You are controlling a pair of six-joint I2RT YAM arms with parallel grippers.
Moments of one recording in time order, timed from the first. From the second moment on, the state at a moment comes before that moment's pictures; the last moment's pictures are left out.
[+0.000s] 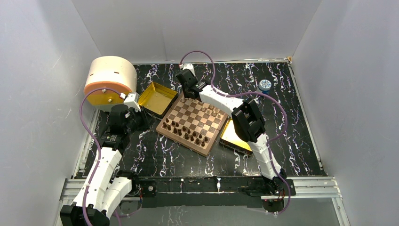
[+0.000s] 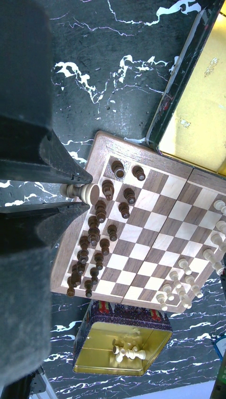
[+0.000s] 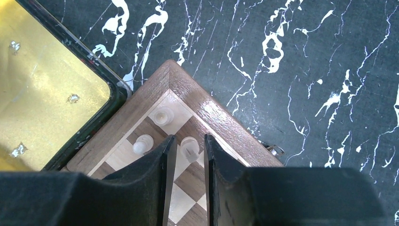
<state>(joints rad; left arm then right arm) -0.12 0.80 0.65 -0.40 0.29 -0.32 0.80 2.30 2.00 -0.48 0.39 0.32</state>
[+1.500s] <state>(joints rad) -0.12 0.80 0.65 -0.40 0.29 -0.32 0.77 2.31 2.03 -0.54 0.32 0.26</state>
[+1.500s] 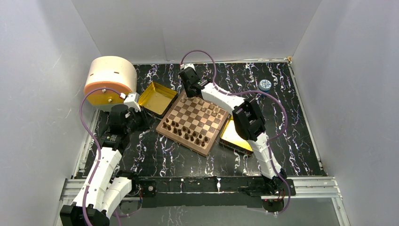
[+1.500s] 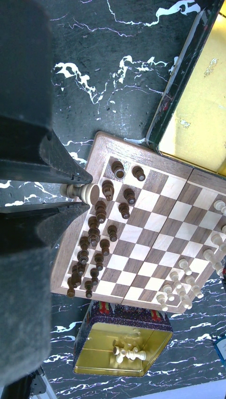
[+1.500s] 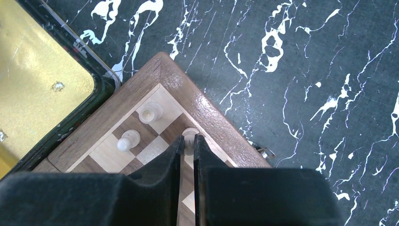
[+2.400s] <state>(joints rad) -0.12 0.80 0.65 -0.40 0.29 -0.31 0.75 2.31 2.02 -0.52 0.25 0.32</state>
